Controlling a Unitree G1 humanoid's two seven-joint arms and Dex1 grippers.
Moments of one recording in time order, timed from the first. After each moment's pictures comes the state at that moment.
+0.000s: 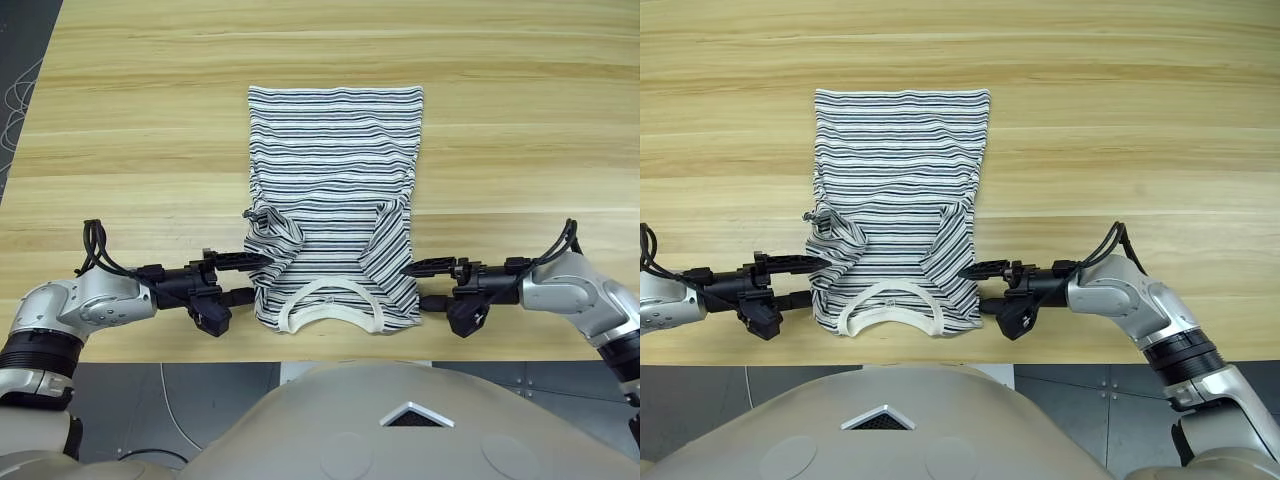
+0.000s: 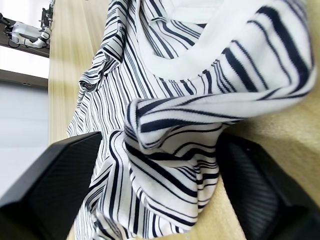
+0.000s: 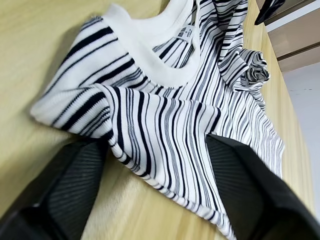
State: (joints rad) left arm 0.08 1.01 -0.27 0.41 0.64 -1.32 -0.30; right arm 0.04 -0.83 0.47 0.00 -0.36 -0.85 0.79
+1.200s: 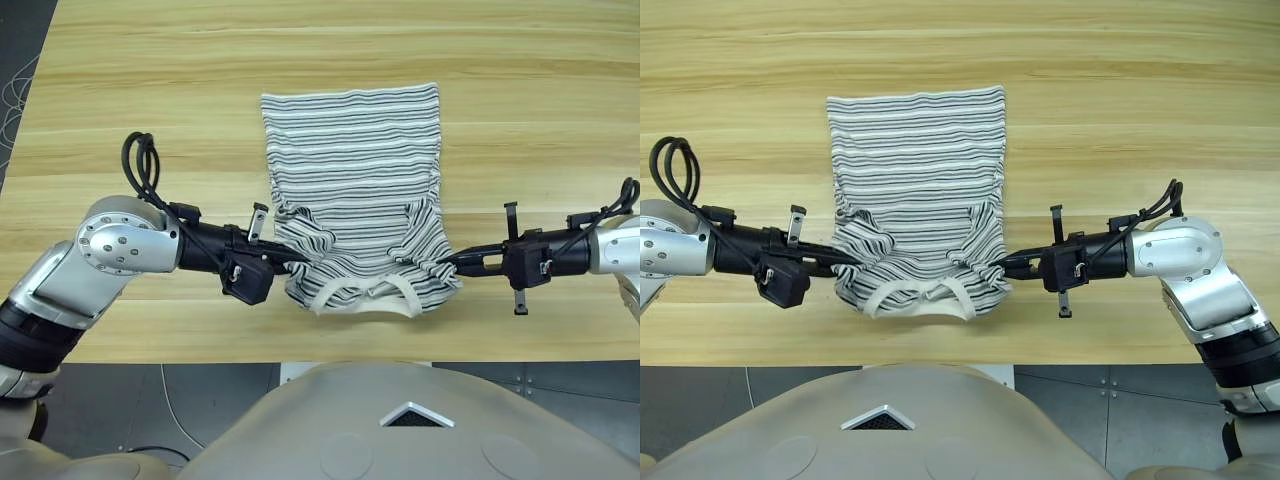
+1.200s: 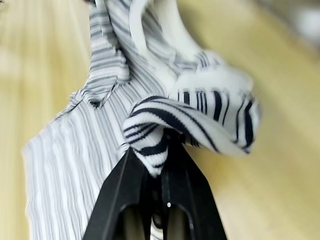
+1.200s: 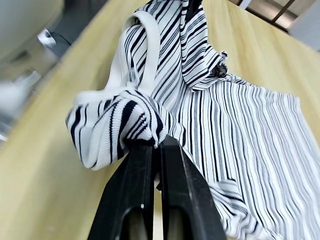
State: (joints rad) left arm -0.05 1.19 -0.42 -0.43 -0.25 -0.34 -1.09; right arm 0.04 -1.04 0.32 -0.24 0.41 -0.30 1.20
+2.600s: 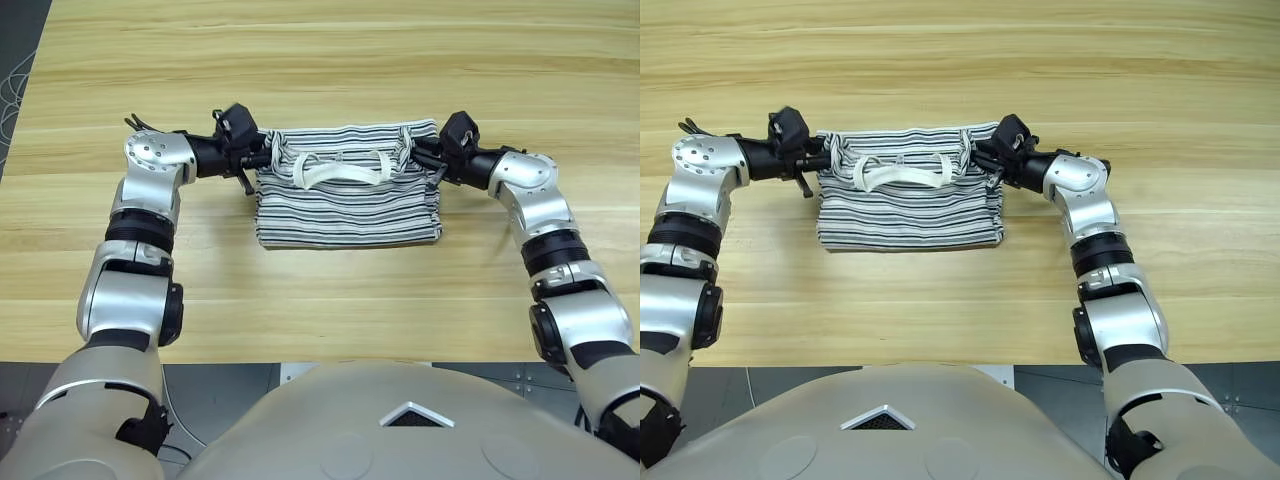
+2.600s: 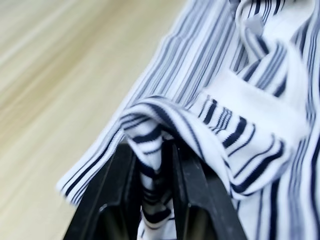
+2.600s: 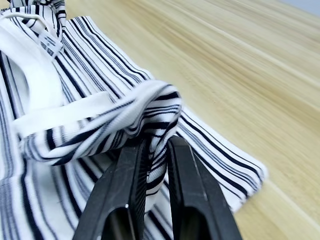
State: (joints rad) left arm -0.62 0.52 -0.16 0.94 -0.10 -0.13 -1.03; right arm -0.53 -0.32 0.20 0.79 0.12 -0.12 0.79
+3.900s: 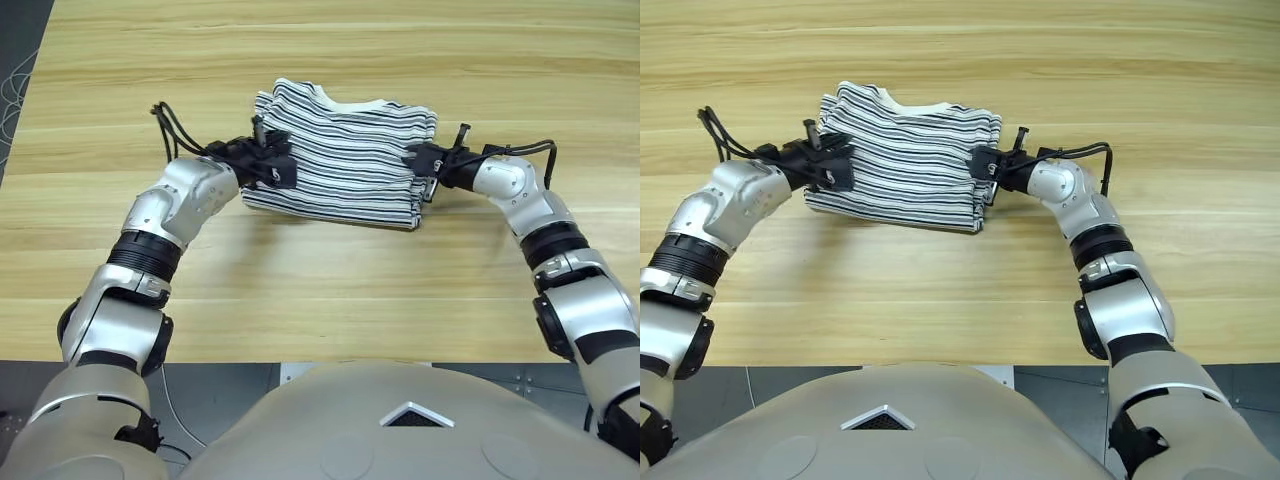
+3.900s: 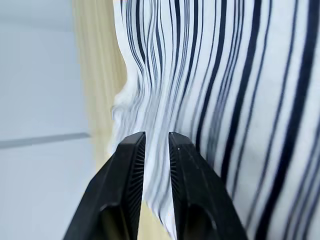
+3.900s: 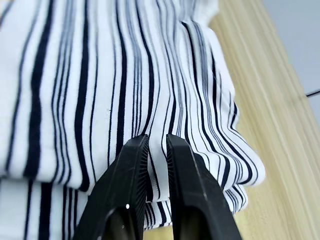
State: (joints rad) left arm -0.46 0.64 -0.51 0.52 0.82 -0.50 -0.20; right arm -0.53 -0.42 0.40 0.79 -0.36 -0.49 0.66
